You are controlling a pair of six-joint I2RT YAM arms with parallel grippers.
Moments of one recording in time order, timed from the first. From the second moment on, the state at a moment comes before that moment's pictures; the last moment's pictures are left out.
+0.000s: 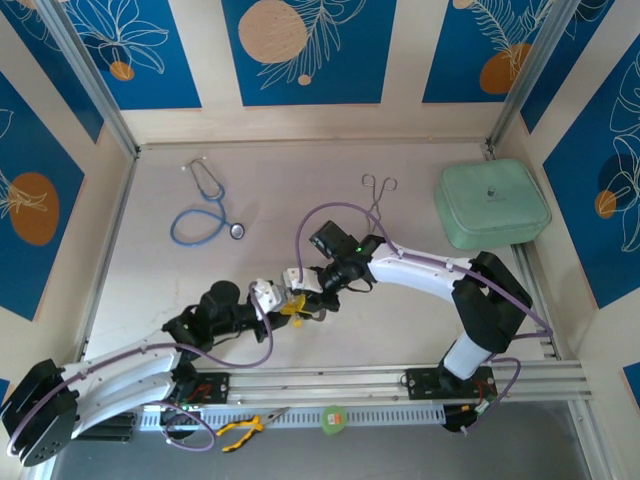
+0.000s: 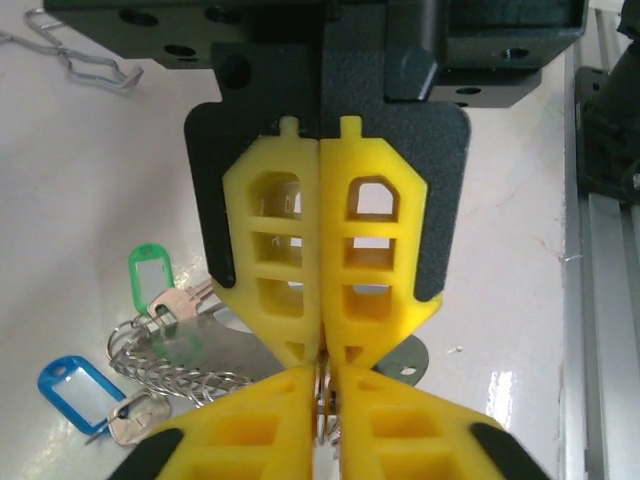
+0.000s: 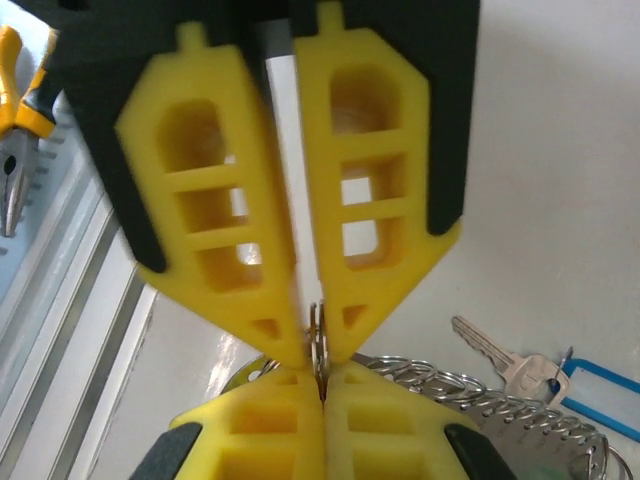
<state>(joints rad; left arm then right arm) -0.83 0.82 0.21 0.18 0.35 0.09 0.86 1.62 1.05 -0.56 -0.68 -0.77</state>
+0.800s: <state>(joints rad) -0.83 0.87 0.15 0.41 0.36 0.02 0.79 1.56 0.89 -0.31 -0.81 -0.64</state>
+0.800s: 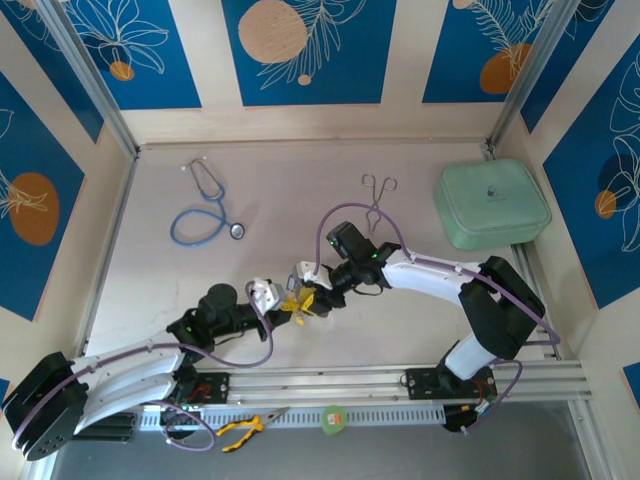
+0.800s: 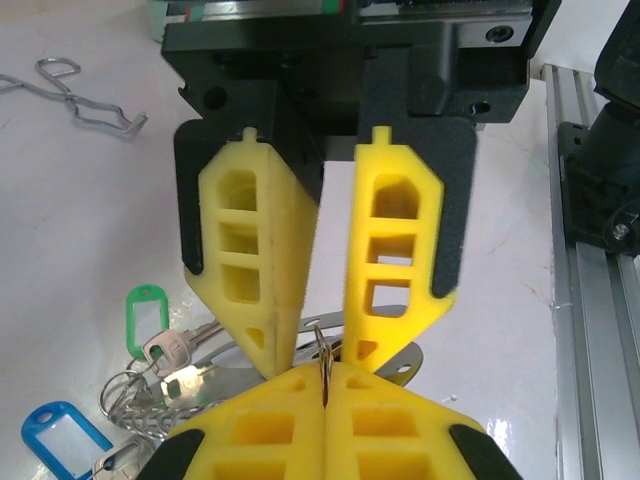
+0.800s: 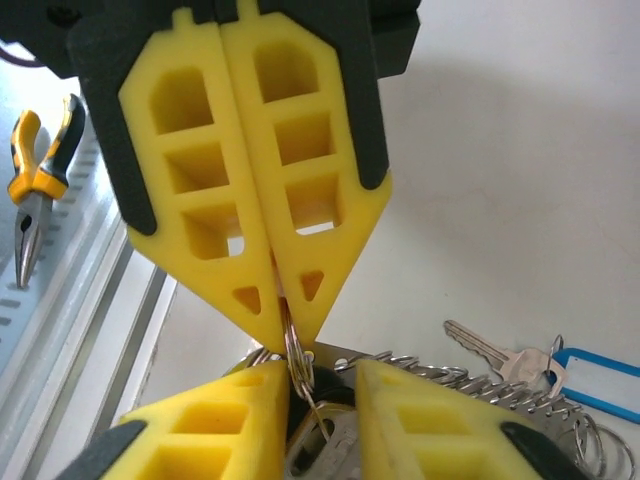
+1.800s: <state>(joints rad) -0.83 0.81 0.19 0.24 0.34 0.09 0.85 1.59 1.07 -0.60 -0.67 -0.76</state>
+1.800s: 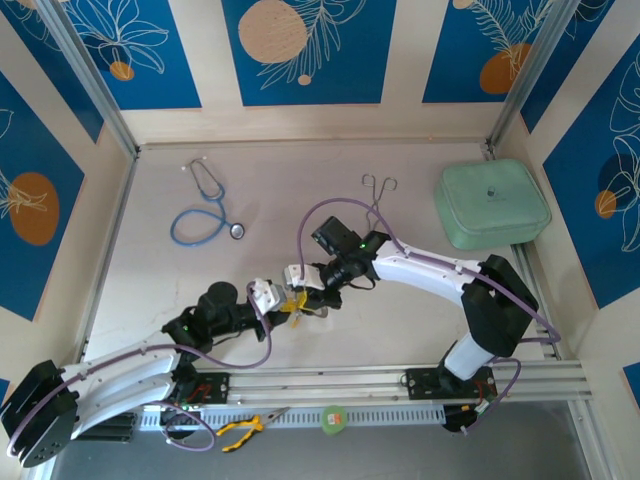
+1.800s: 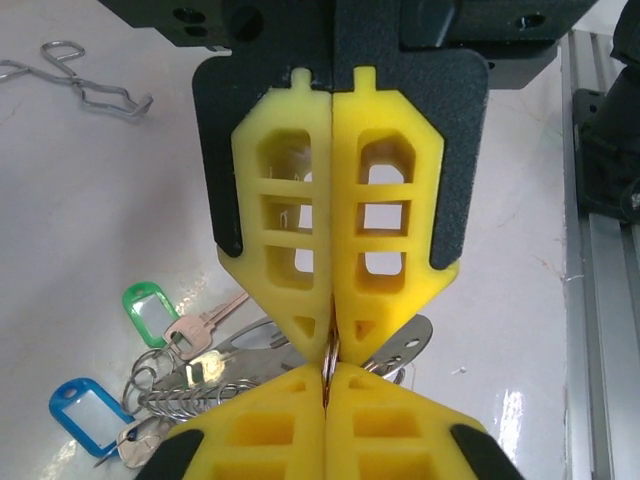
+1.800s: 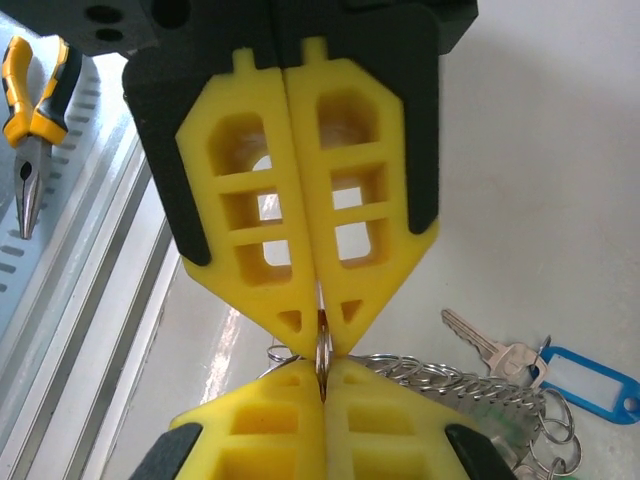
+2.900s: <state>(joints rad) -0.83 0.78 0.09 0.35 0.29 -0.02 0.84 1.55 0.92 -0.44 -0.63 -0.70</state>
